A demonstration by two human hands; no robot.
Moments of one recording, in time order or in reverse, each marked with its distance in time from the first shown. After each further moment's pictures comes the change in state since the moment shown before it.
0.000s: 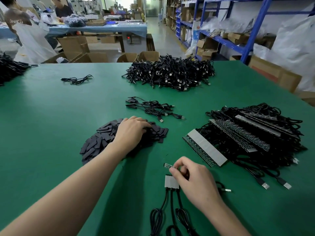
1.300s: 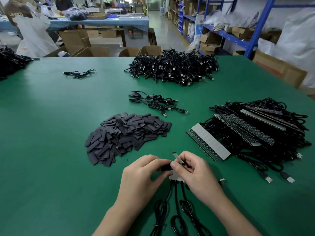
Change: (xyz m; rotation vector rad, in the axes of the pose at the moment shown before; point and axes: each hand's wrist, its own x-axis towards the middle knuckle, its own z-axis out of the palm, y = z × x) left_hand -0.147 0.085 -0.023 -0.550 0.293 0.056; right_hand -0.006 -0.005 0.005 0.555 -0.122 -0.041
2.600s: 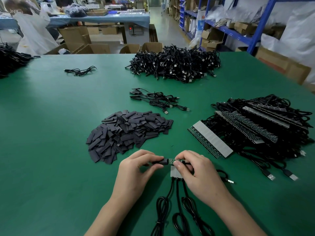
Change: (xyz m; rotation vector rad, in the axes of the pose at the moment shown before) left_hand -0.002 -0.017 -0.009 -0.183 -0.009 -0.226; right_hand -0.004 0.009 -0.006 -0.503 0.019 -0.201
